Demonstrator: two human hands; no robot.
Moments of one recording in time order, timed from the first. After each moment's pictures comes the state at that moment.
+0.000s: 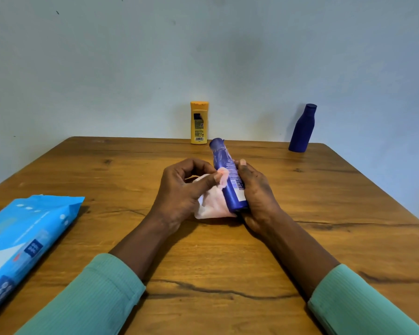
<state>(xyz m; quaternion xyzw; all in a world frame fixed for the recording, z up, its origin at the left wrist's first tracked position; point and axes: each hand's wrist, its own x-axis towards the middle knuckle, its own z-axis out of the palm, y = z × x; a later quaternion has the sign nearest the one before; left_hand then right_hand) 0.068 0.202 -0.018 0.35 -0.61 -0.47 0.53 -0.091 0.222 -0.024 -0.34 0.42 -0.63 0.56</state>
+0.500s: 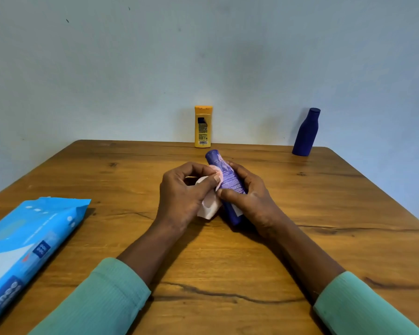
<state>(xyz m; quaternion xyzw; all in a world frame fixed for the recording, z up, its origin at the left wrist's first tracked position) 0.066 0.201 -0.023 0.41 -0.59 -0.39 0.58 -0.096 0.225 -0.028 -0.56 0.40 -0.55 0.47</state>
